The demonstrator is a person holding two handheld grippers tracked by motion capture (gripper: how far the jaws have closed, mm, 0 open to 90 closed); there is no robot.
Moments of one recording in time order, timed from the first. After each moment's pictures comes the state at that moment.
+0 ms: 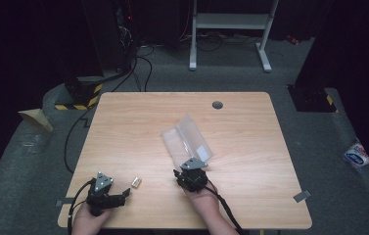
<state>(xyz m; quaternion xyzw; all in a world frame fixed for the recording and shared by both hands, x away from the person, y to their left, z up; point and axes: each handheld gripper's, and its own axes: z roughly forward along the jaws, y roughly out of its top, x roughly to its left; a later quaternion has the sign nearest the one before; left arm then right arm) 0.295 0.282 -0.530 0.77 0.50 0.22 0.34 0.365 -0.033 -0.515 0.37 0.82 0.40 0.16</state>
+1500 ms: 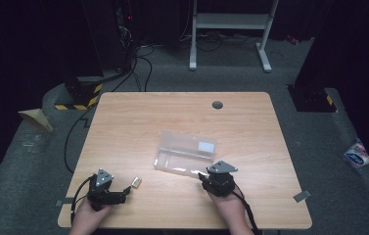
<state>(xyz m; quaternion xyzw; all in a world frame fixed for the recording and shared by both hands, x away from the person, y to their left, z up) 0.308 0.285 -0.531 0.78 0.49 0.21 0.33 0.351 -0.112 -0.504 0.41 0.81 0.38 0.18</state>
